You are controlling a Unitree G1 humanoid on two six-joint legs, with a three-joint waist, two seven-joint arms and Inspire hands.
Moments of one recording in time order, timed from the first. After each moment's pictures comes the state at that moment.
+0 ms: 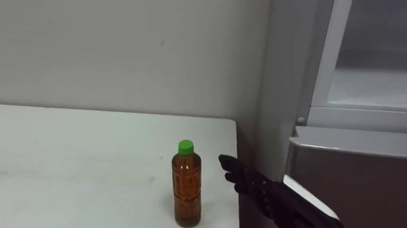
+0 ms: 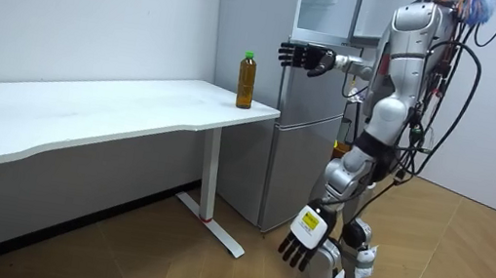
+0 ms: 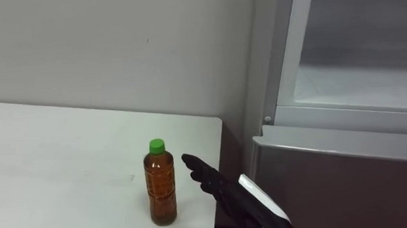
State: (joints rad) left arm 0.23 0.22 0.09 1.08 0.32 0.06 0.03; right arm 0.07 -0.31 0.09 -0.37 0.05 0.06 0.44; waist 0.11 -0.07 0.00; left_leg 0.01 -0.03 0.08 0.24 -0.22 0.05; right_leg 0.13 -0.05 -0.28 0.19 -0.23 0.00
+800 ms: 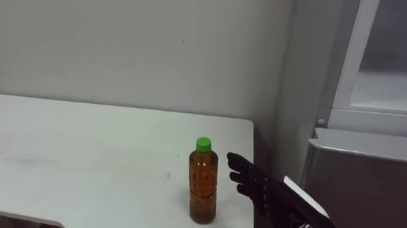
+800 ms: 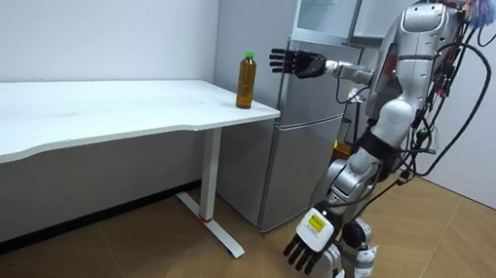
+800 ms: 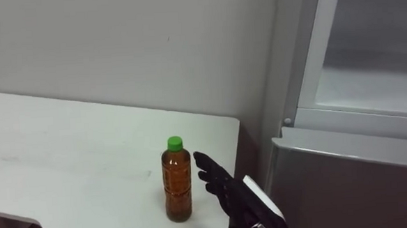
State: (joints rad) left arm 0.21 0.22 0.00 1.08 0.33 0.09 0.07; right arm 0.00 -0.30 0.19 -0.17 0.19 0.07 0.23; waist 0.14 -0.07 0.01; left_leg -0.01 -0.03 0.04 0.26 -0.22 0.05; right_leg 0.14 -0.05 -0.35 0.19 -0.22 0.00
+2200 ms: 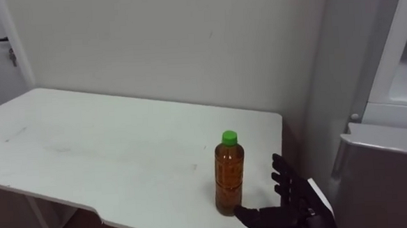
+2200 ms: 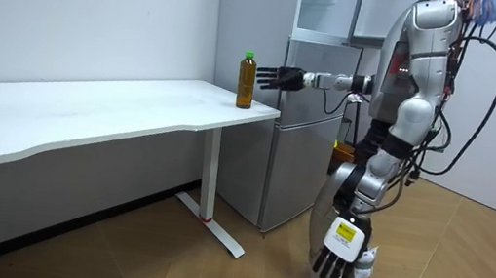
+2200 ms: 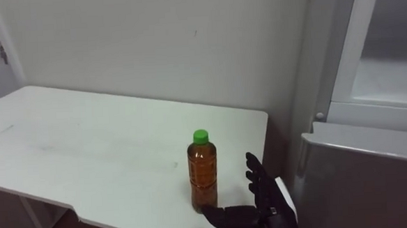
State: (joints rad) left arm 0.25 0.15 -0.05 1.08 0.30 0.15 0.10; right arm -0.20 -0.23 0.21 0.20 0.27 0.05 -0.24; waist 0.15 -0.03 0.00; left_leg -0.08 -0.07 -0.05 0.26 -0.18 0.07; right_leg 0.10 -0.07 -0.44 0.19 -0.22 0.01
